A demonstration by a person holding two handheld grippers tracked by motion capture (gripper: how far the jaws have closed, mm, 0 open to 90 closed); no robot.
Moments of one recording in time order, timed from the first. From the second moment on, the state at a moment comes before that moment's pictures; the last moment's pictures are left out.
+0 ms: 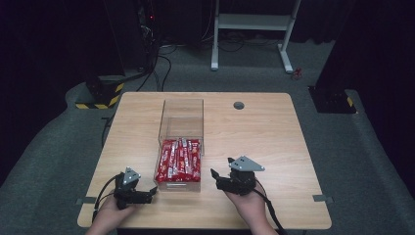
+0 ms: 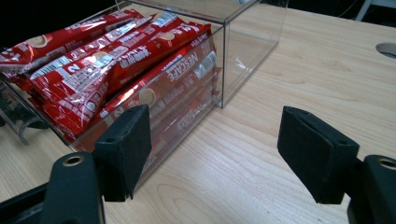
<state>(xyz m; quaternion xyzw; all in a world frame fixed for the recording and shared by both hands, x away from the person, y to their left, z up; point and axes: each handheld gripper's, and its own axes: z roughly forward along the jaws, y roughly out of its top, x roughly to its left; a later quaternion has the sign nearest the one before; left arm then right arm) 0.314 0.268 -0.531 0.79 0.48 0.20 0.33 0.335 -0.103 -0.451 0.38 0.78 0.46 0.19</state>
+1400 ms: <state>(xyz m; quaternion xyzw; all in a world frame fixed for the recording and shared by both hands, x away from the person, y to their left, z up) 0.314 0.268 -0.531 0.79 0.48 0.20 0.33 0.334 -0.044 -0.442 0.32 0.80 0.48 0.16</state>
